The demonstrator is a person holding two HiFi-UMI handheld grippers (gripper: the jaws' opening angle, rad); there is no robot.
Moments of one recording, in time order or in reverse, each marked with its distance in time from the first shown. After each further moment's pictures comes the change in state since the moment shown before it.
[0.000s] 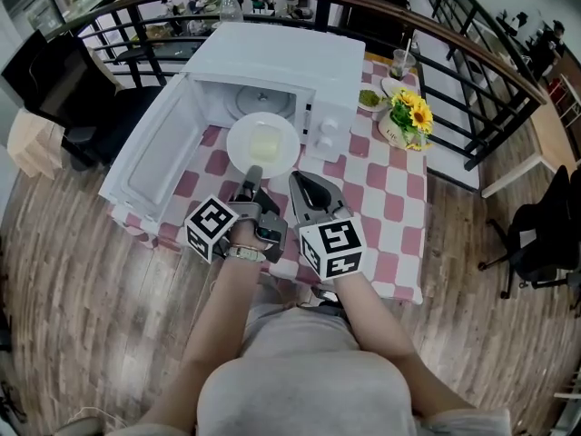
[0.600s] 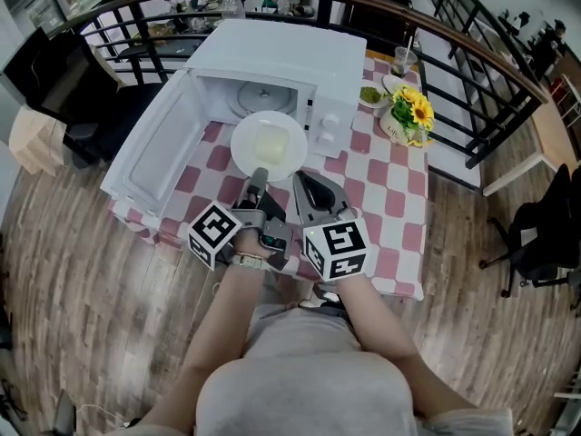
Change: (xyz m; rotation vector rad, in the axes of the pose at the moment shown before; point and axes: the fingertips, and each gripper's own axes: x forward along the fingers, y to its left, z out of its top) left arm -0.020 -0.015 -0.017 -0.012 0.011 -0.042; right arm -0.014 0.002 0.000 0.016 -0.014 -0.010
